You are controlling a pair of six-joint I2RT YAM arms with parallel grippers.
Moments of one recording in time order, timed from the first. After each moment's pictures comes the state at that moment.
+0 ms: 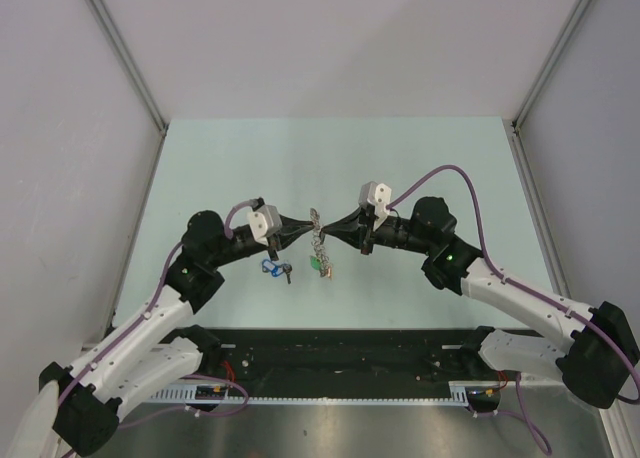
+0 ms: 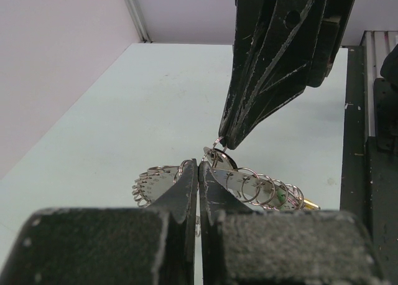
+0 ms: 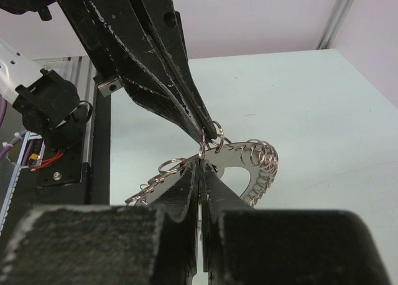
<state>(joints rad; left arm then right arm) -0.57 0.81 0.62 0.22 0.63 0.17 0.78 1.11 0.76 0.39 -0.57 -0.05</state>
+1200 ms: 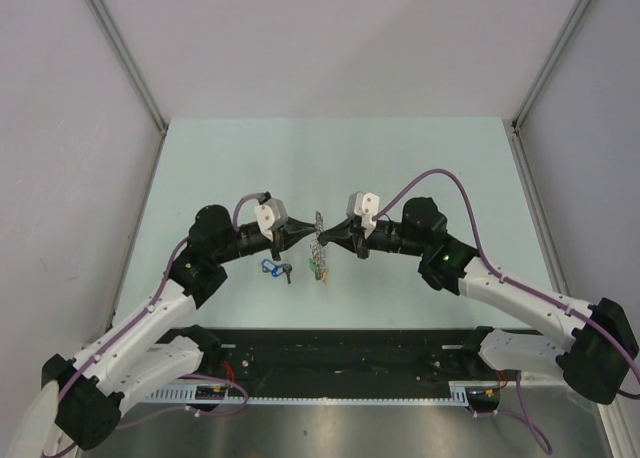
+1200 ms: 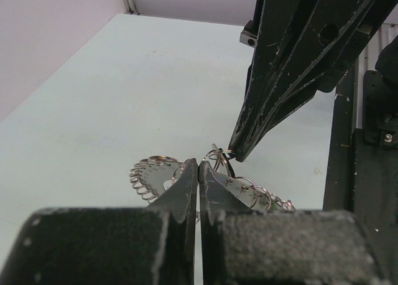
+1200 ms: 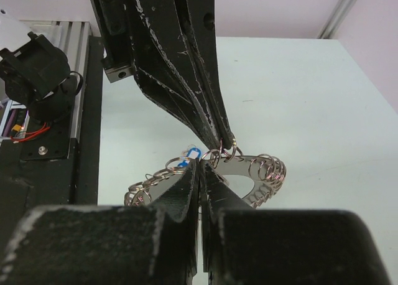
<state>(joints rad) -0.57 0.86 0.64 0.15 0.63 0.15 0.83 1.12 0.80 0.28 -0.53 -0.19</state>
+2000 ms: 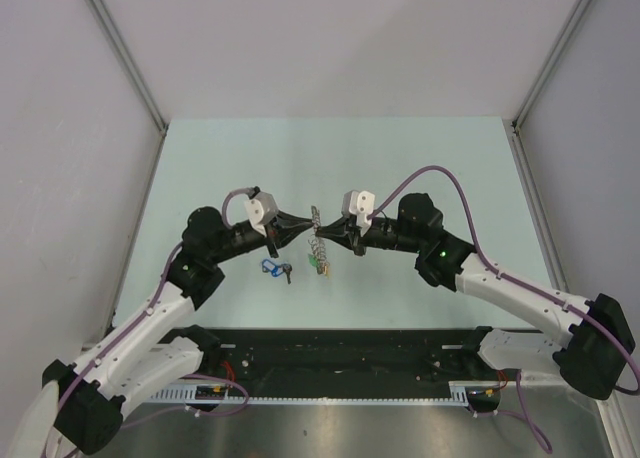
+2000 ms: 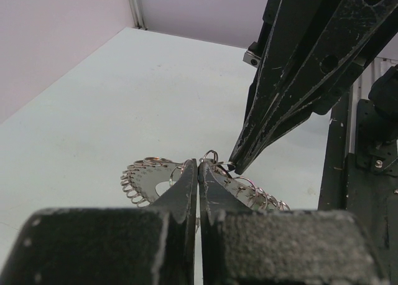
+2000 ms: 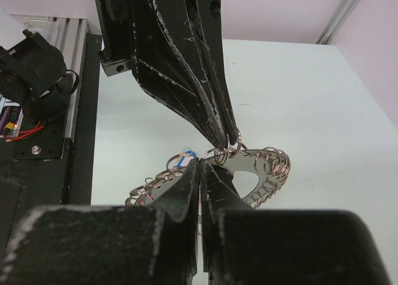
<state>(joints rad) -0.53 0.84 0.63 0.22 0.63 0.03 0.84 1.16 0.84 0.25 -0.53 -0.23</state>
